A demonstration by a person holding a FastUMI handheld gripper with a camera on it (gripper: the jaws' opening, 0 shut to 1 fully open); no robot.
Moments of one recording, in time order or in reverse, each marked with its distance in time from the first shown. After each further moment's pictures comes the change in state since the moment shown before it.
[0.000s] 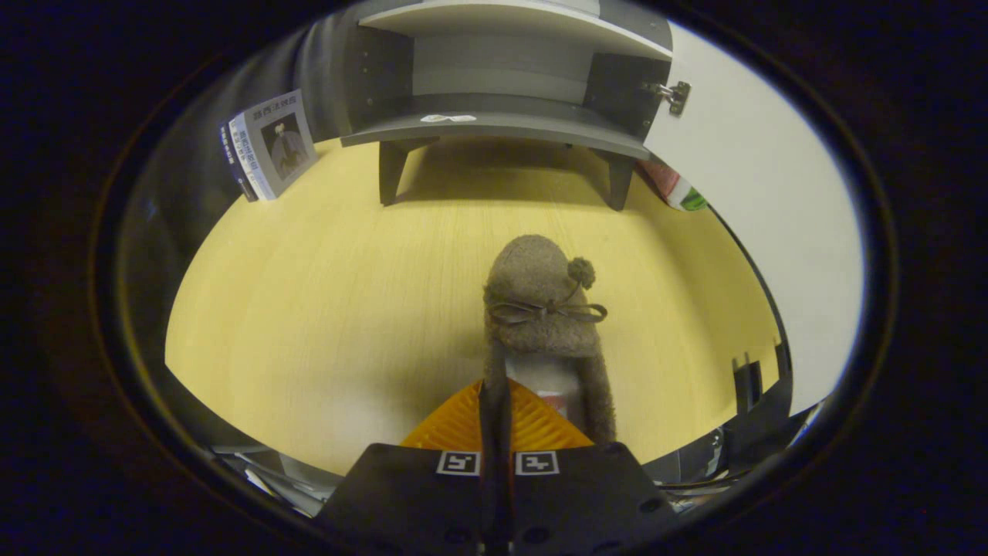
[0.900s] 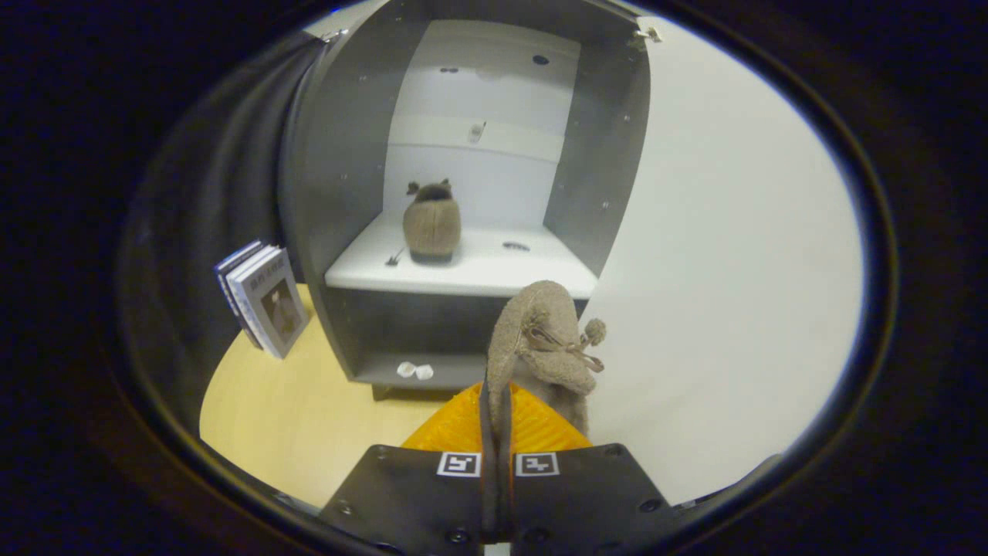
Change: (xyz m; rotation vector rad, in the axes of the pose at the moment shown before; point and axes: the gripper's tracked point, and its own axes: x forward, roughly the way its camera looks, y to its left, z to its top) arm -0.178 -0.065 0.278 0.041 -0.479 -0.131
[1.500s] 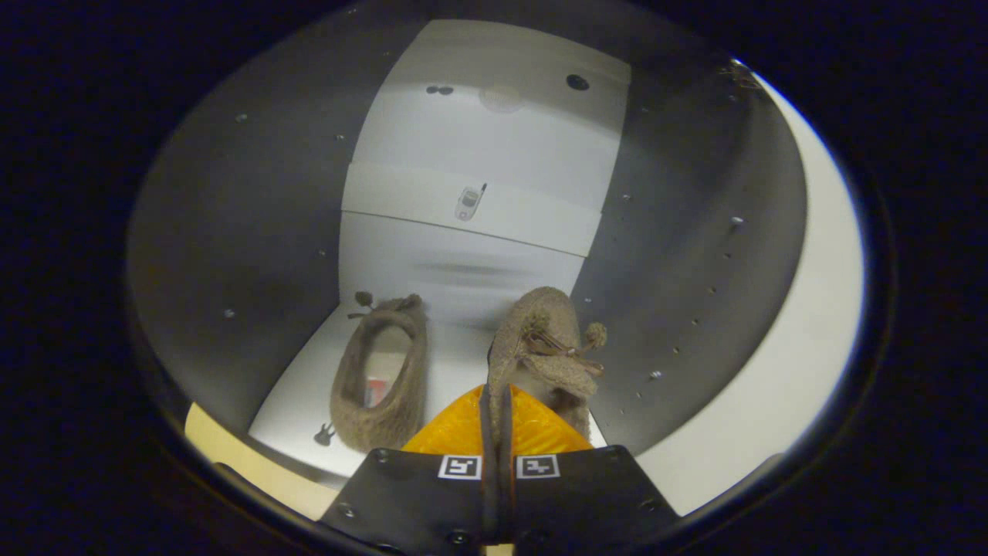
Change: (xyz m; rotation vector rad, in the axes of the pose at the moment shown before) arm 0.174 0.016 0.148 -0.103 -0.102 0.037
